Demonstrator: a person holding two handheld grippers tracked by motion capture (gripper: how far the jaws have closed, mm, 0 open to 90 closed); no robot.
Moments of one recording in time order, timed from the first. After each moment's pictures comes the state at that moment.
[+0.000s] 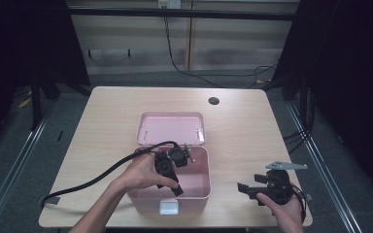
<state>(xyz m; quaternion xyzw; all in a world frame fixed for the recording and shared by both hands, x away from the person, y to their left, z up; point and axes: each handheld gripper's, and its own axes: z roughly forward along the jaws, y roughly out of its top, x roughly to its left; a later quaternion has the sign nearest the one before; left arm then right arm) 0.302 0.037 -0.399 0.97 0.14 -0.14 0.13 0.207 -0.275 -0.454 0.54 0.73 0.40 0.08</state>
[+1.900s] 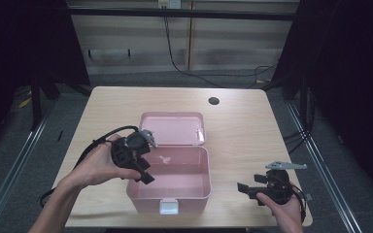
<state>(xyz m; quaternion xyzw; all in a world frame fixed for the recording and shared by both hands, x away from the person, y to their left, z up) 0.296 0.128 -0.325 0.97 0.15 -0.07 0.19 0.208 -0.274 -0.454 0.55 0.73 0.40 0.08</state>
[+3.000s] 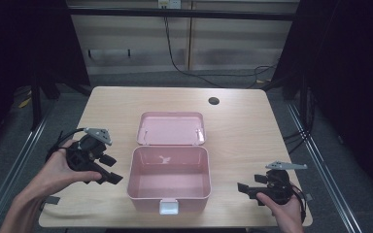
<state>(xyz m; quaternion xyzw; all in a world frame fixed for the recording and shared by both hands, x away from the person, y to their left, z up) 0.292 0.222 -0.333 0.94 0.23 -0.05 0.26 0.207 -0.275 -0.454 0.55 0.73 0.40 0.08</state>
